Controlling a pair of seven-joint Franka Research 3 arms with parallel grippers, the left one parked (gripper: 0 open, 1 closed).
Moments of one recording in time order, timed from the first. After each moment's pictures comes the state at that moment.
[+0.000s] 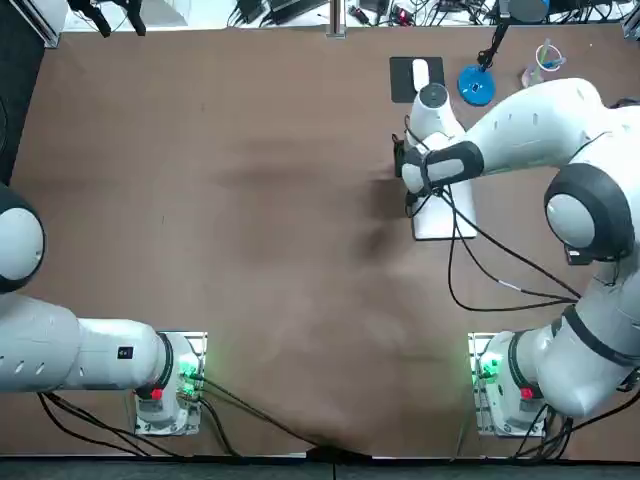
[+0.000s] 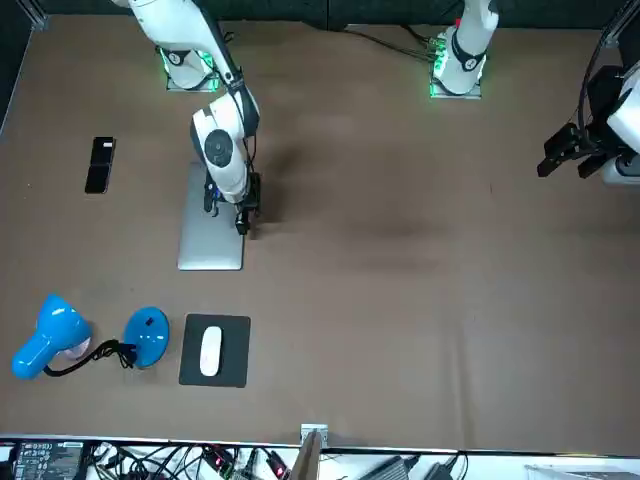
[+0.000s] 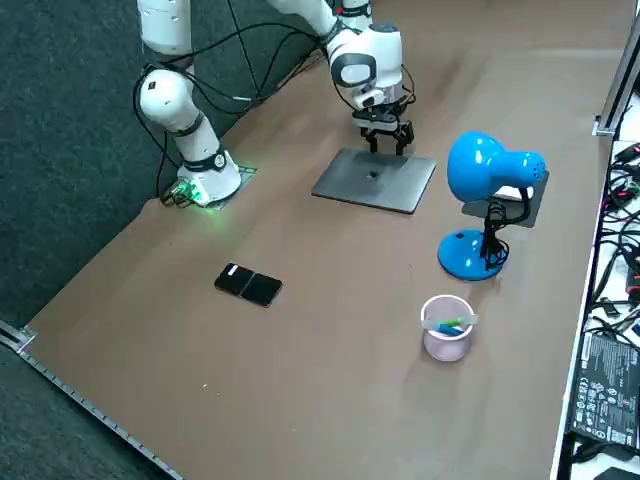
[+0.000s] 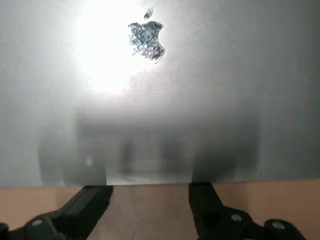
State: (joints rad) arm 0.59 0.42 -0.06 -2.23 0.02 2.60 2.08
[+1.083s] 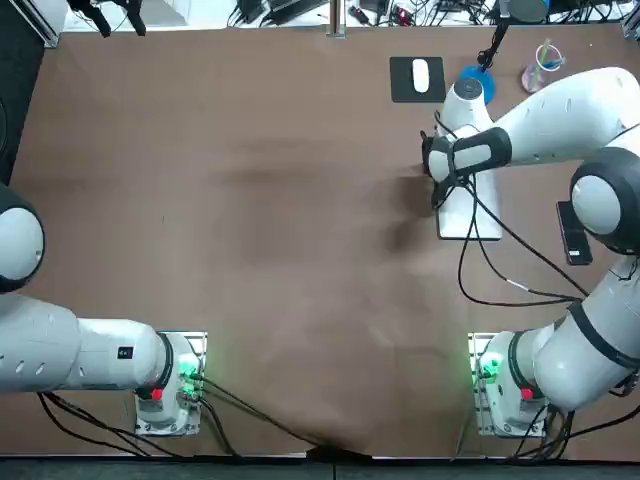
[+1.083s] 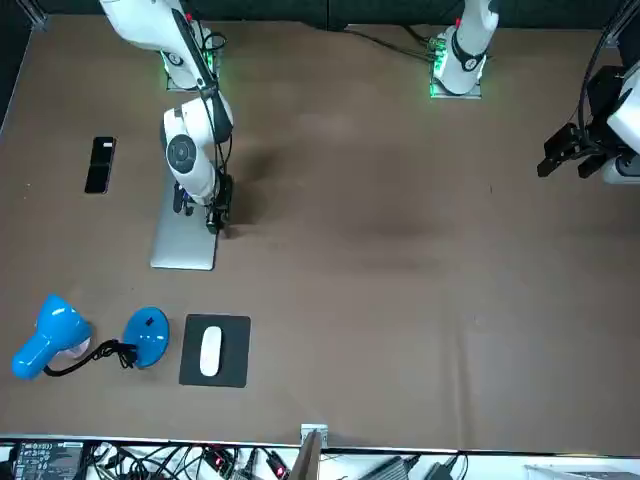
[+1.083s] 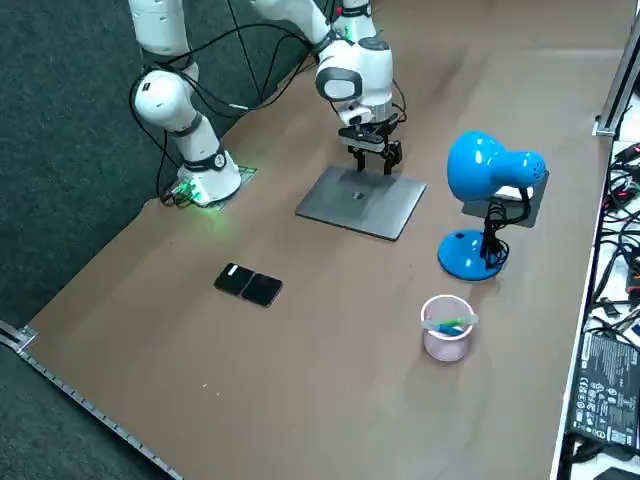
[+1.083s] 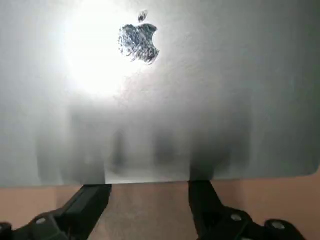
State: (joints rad) arm 0.45 0.35 -0.06 -2.34 0.02 2.60 1.97
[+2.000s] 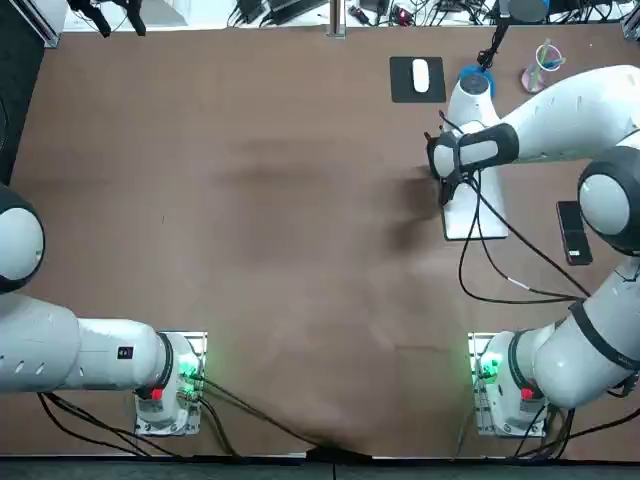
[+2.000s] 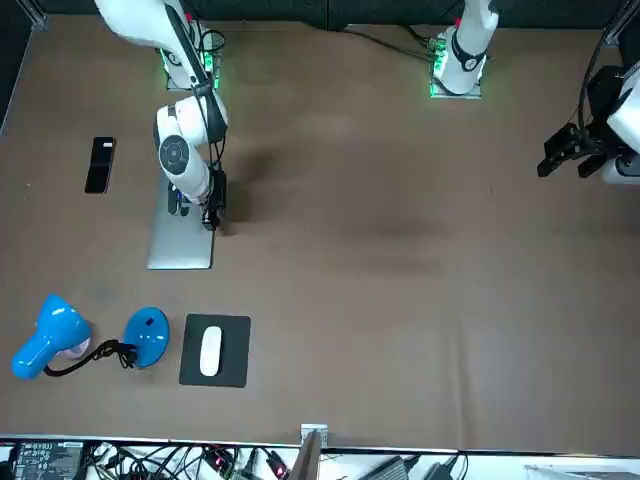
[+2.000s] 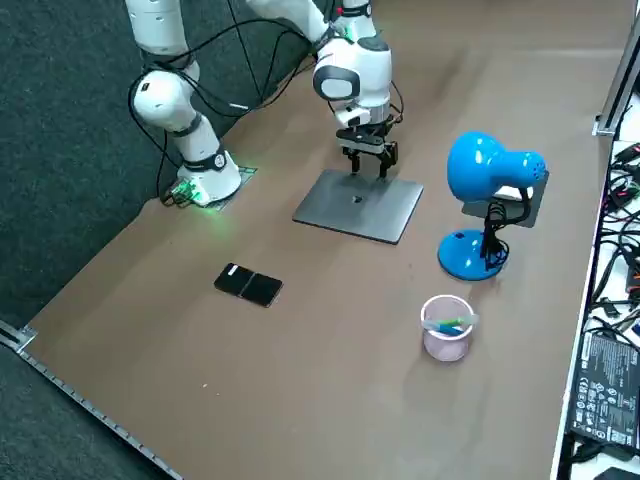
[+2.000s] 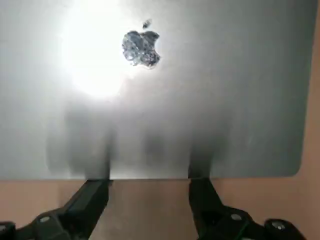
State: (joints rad) arm 0.42 0.31 -0.06 -2.35 0.02 2.53 1.85
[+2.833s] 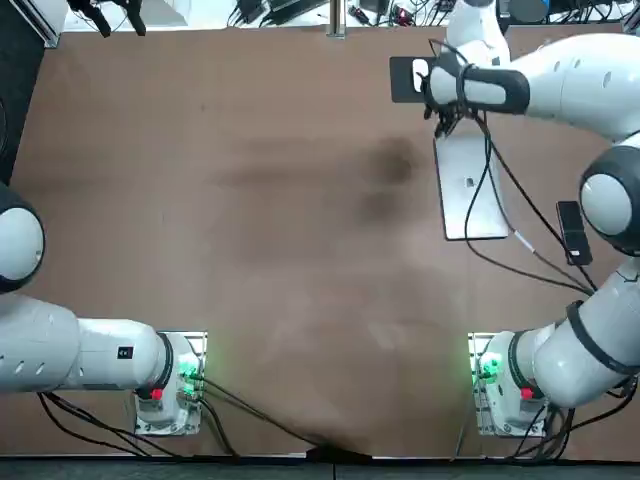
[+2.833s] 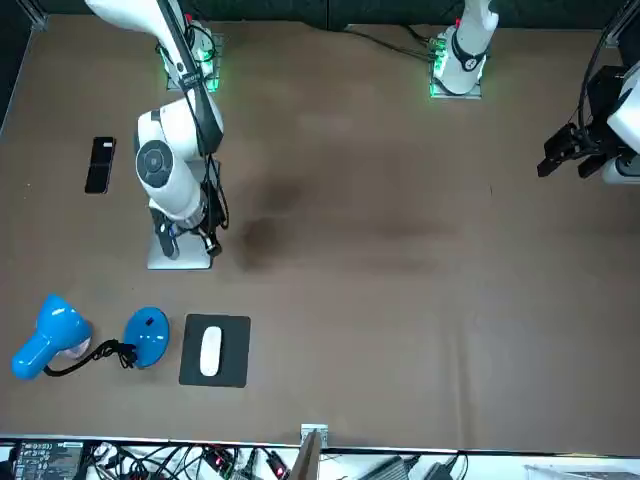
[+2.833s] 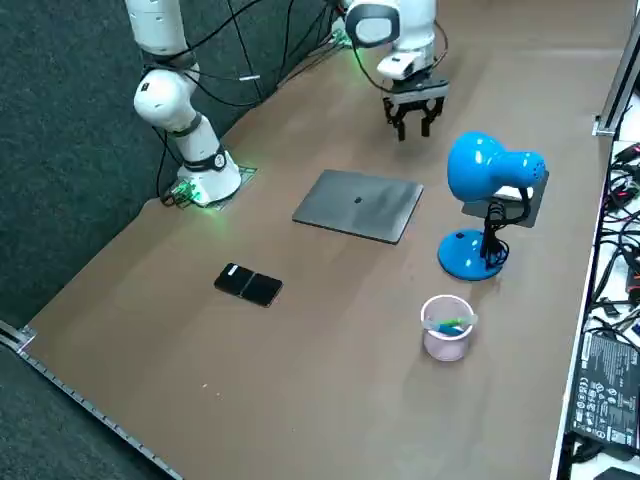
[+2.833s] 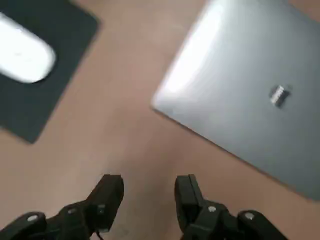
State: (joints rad) arm 0.42 0.33 -0.07 -1.95 0.01 2.27 1.37
